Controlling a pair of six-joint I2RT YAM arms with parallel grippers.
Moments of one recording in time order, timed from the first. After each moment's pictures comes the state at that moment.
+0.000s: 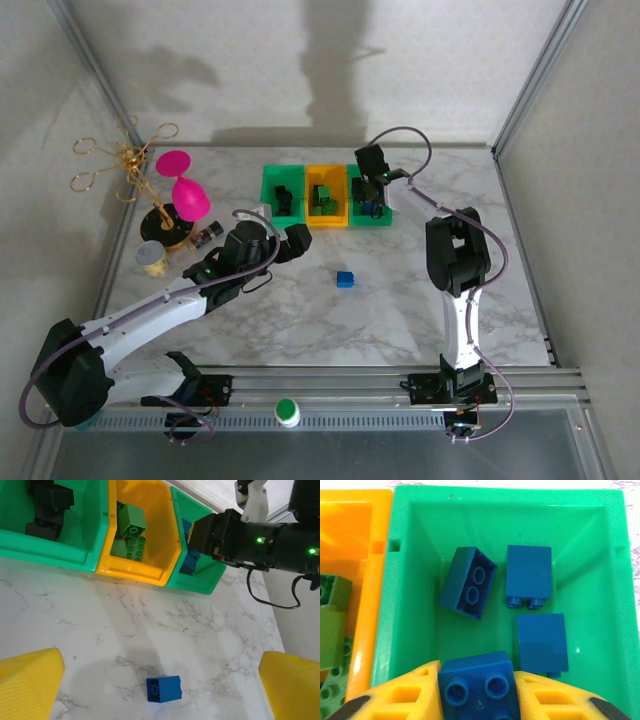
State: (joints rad) left arm -0.68 1.17 0.76 -0.05 -0.14 -0.83; right arm 0.42 2.12 1.67 -0.48 0.18 0.28
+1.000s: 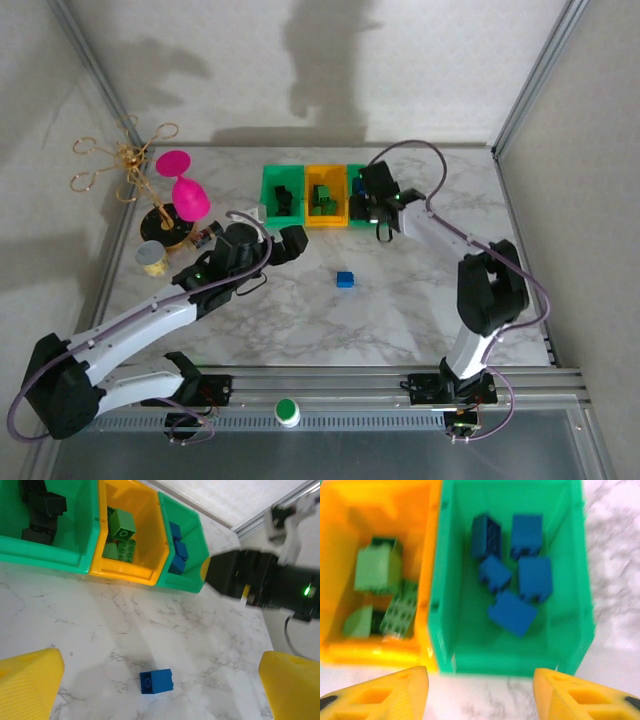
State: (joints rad) left arm -0.68 1.07 0.74 -0.10 -0.12 -0.82; right arm 0.54 1.71 1.29 -0.51 0.16 0.36
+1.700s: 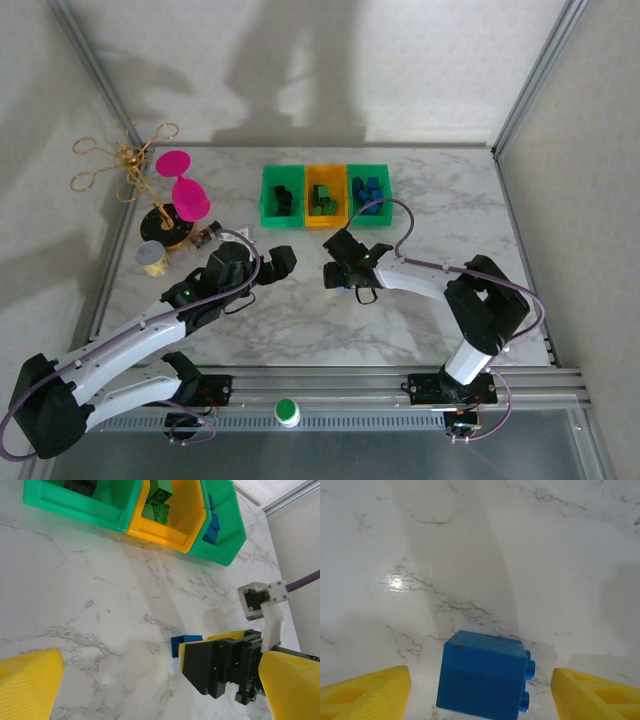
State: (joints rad) left arm -0.68 0.96 0.61 -0.19 -0.12 -0.85; right arm 0.84 1.68 0.98 -0.47 0.16 0.65
